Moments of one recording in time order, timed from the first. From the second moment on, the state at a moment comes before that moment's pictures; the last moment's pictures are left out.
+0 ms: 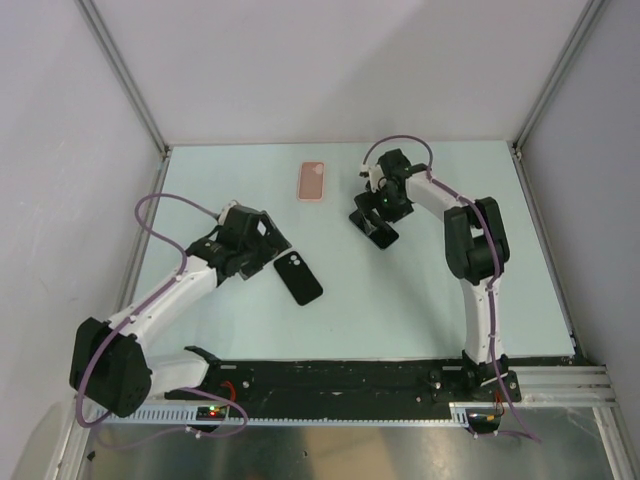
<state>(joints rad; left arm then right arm) -0.45 1.21 0.85 -0.52 -0.12 -0.99 0.36 2.19 1.73 -0.70 -0.19 -0.15</state>
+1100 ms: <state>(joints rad) -0.36 1.46 1.10 -0.53 -0.11 -1.00 0.56 2.13 1.60 -0.64 0.09 -0.08</state>
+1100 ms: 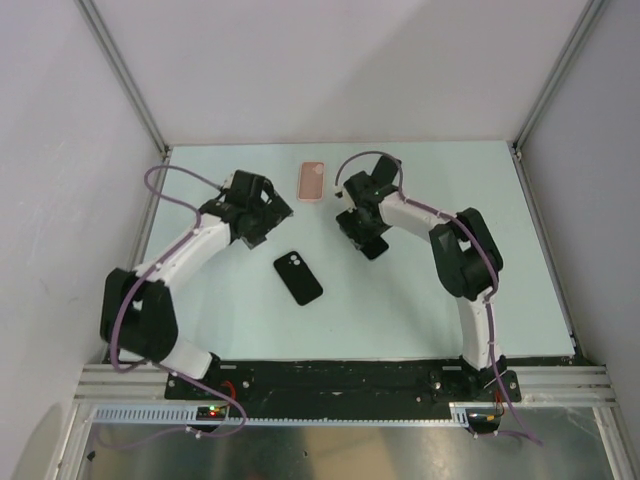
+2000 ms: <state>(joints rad) -0.39 1.90 1.39 -0.53 0.19 -0.98 0.55 2.01 1.40 -0.46 -0.21 0.13</state>
